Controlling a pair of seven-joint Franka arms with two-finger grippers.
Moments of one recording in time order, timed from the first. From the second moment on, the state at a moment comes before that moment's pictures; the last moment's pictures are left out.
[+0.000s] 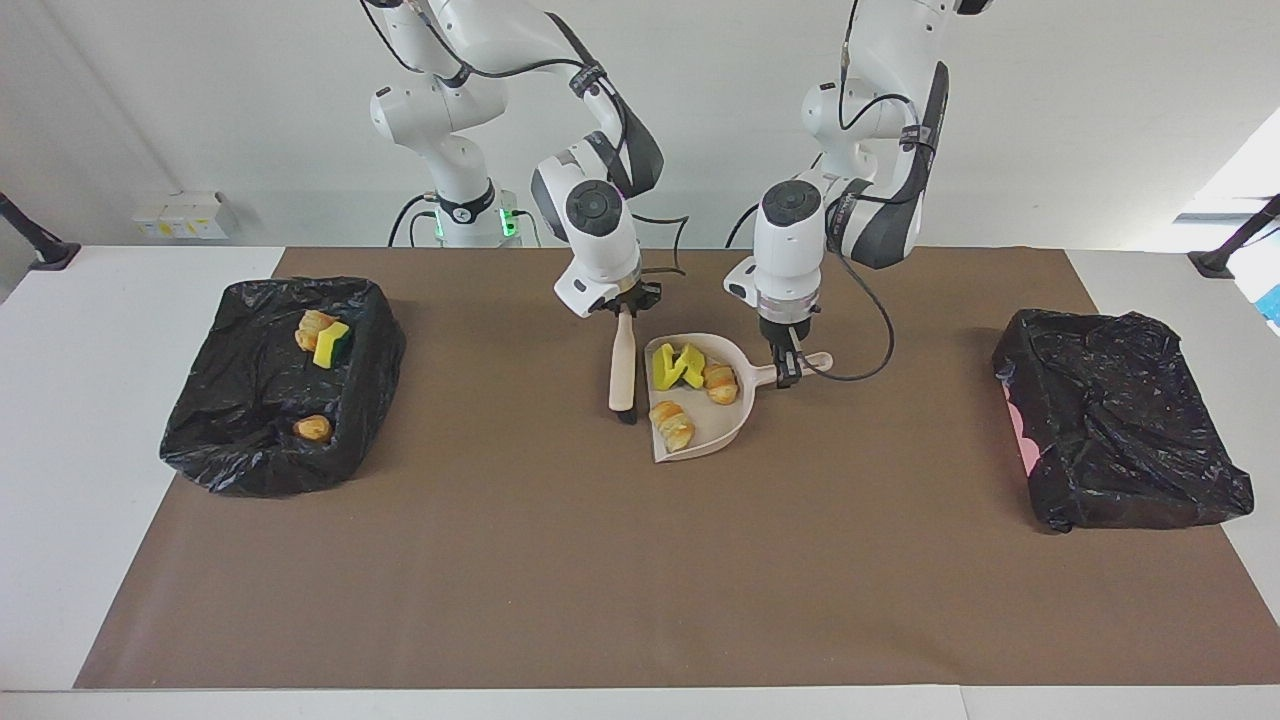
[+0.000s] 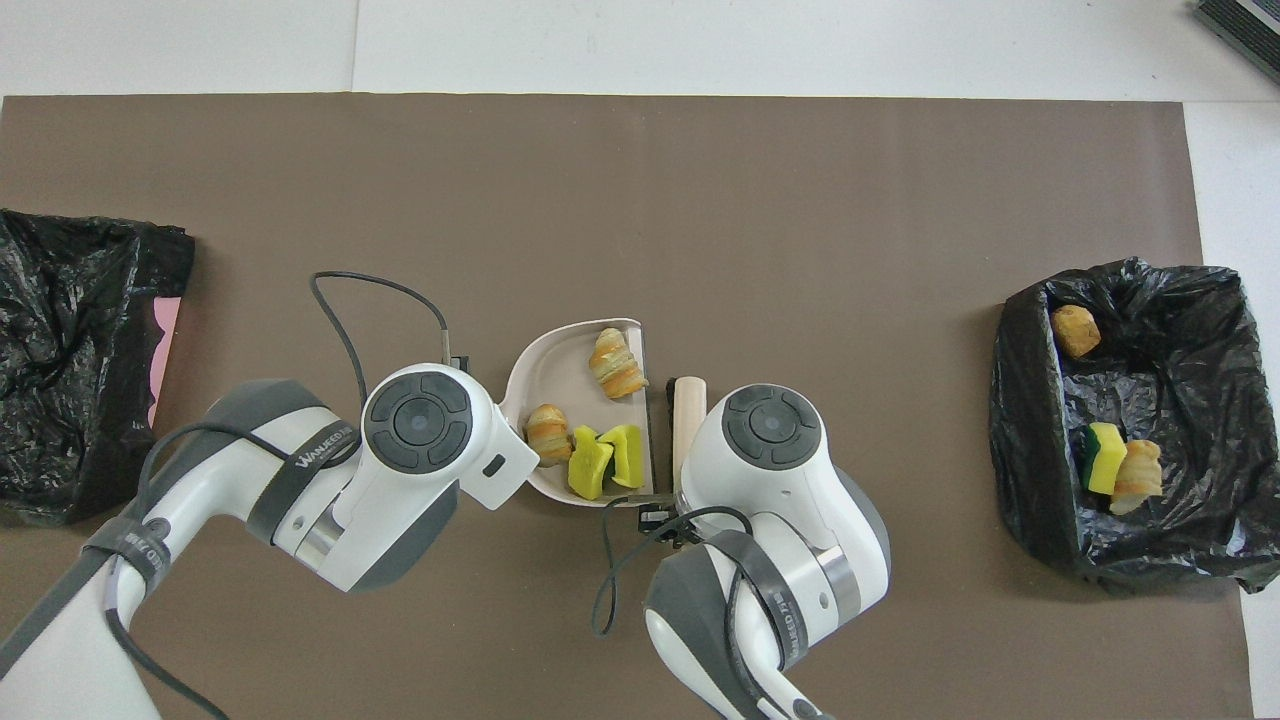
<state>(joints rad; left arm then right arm) -0.01 0.12 -0.52 -2.17 0.28 2.26 0.87 0.46 0.13 0.15 -2.12 0.24 2.02 0.52</state>
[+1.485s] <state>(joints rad) 0.00 -0.04 0.19 -1.96 0.06 2.05 1.48 0.78 0.09 0.16 -2.13 0.16 2.04 0.84</state>
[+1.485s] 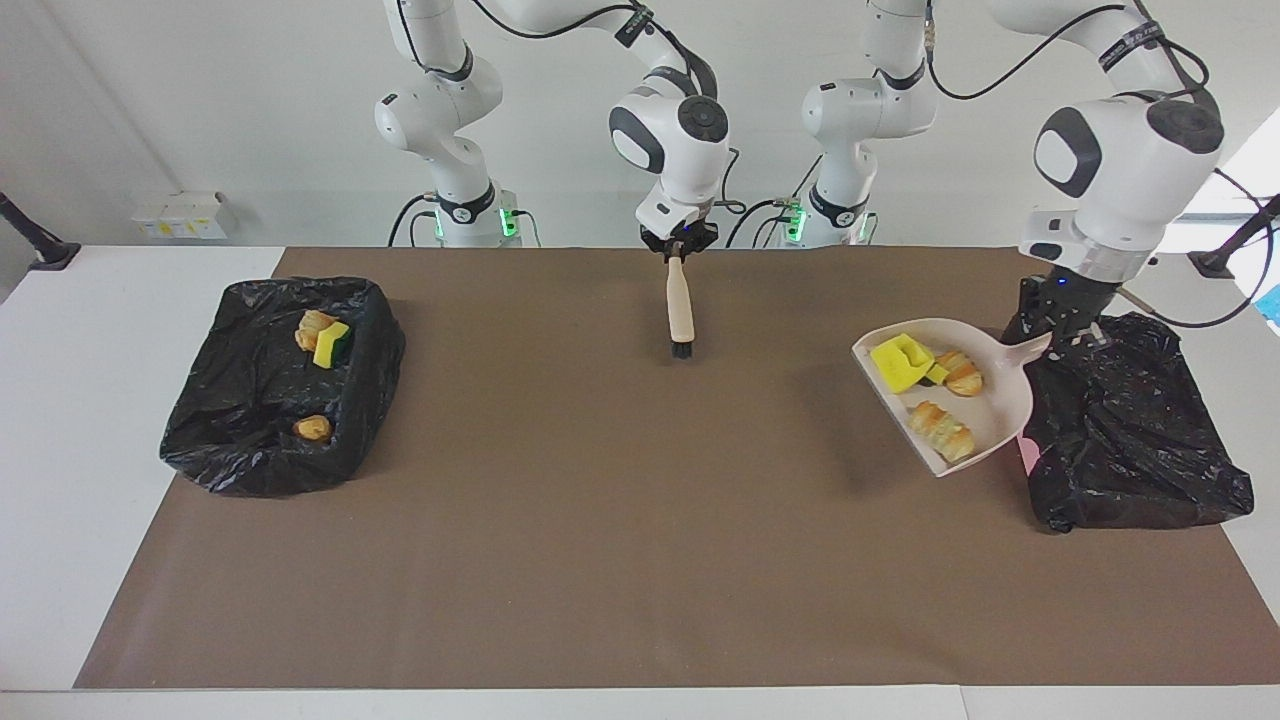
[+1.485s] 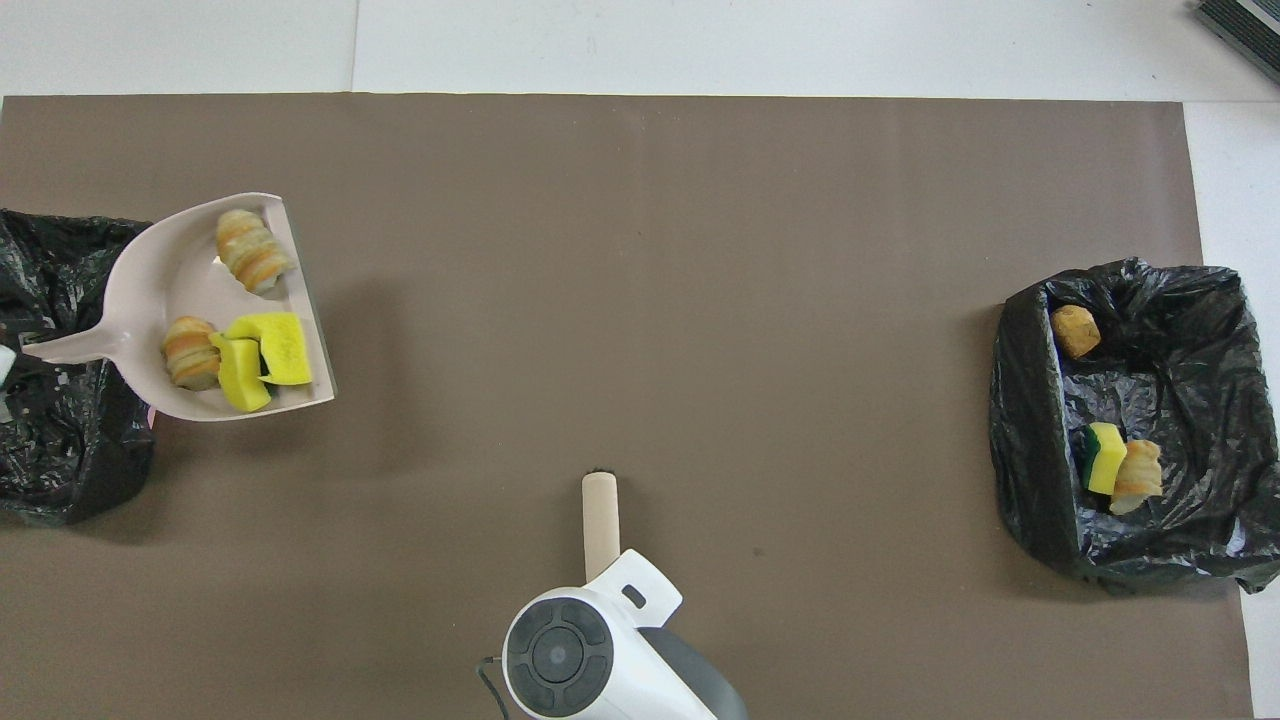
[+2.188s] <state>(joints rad) 0.01 0.00 0.54 -1.84 0.07 2.07 1.82 0.79 0.14 0.16 -2.15 0.16 2.12 0.84</state>
